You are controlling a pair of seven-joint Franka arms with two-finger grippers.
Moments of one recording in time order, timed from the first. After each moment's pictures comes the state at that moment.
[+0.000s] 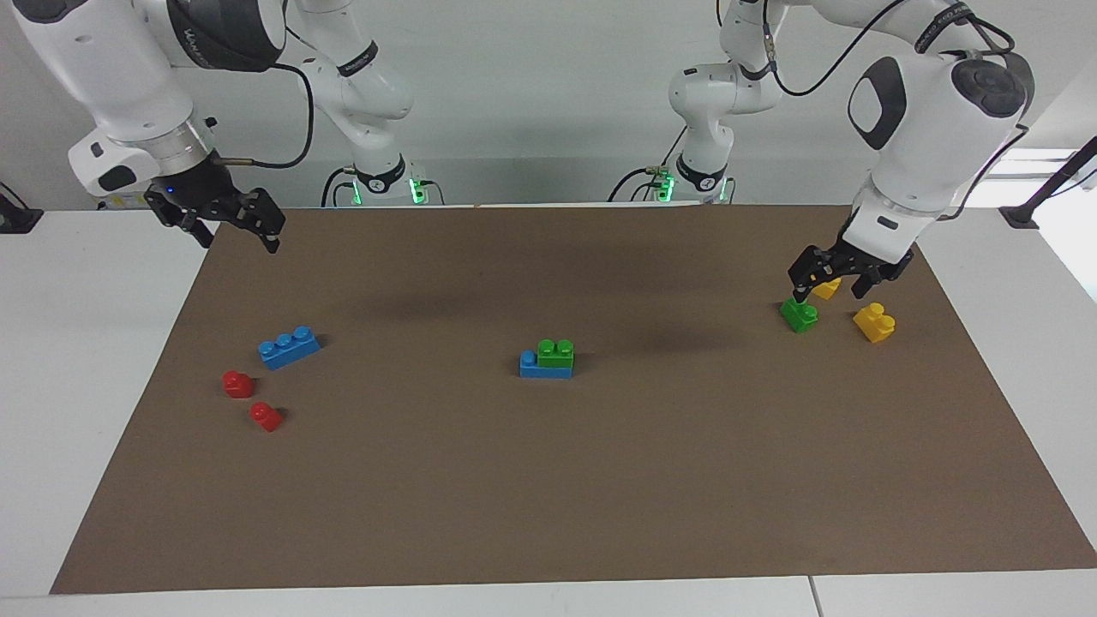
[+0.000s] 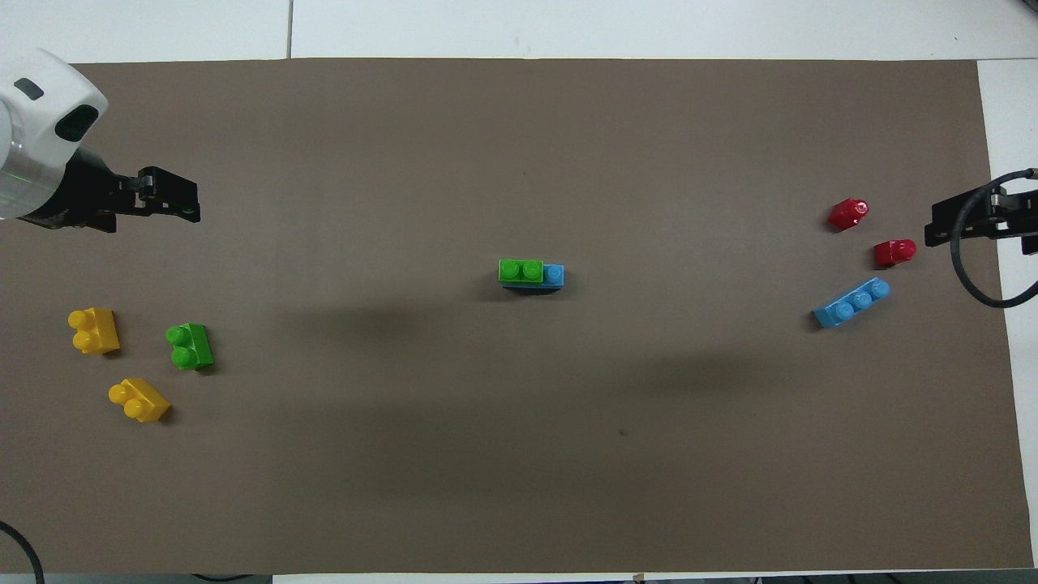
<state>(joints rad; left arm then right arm) 0.02 0.10 -0.12 -1.59 -0.01 1.71 -0.15 -0.31 0.04 0.26 -1.55 -0.03 1.54 0.08</state>
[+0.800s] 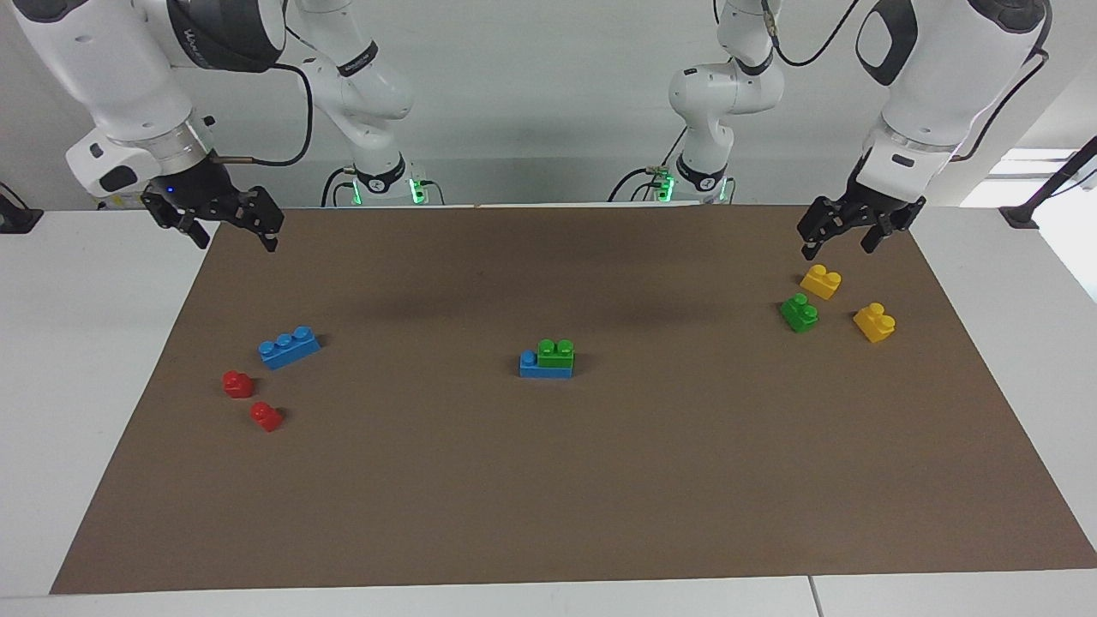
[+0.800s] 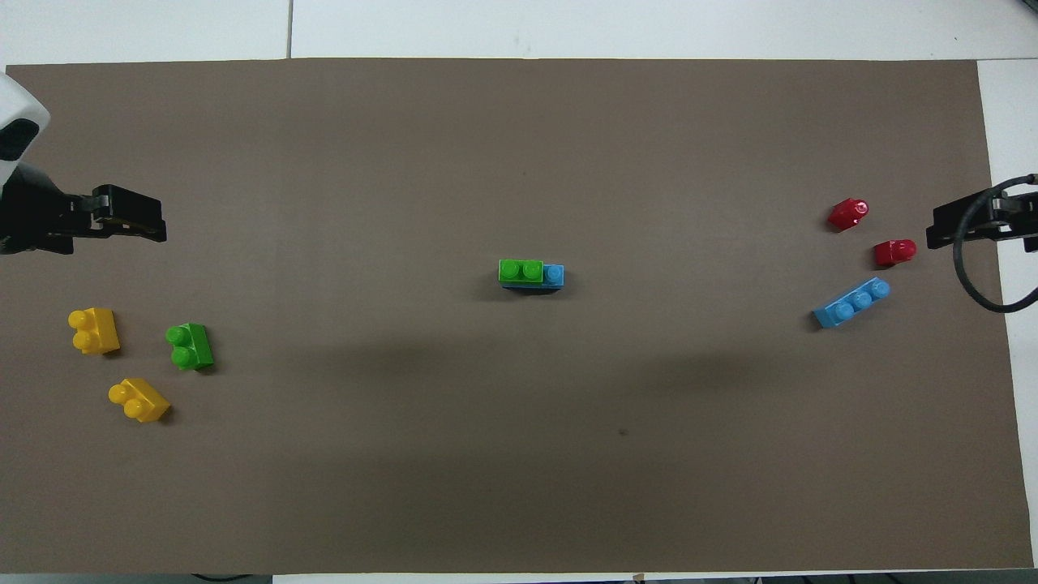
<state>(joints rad) 0.02 0.01 -0.12 -1.59 0.00 1.63 -0.14 -0.31 0.04 0.26 -1.55 -0.04 1.54 0.03</state>
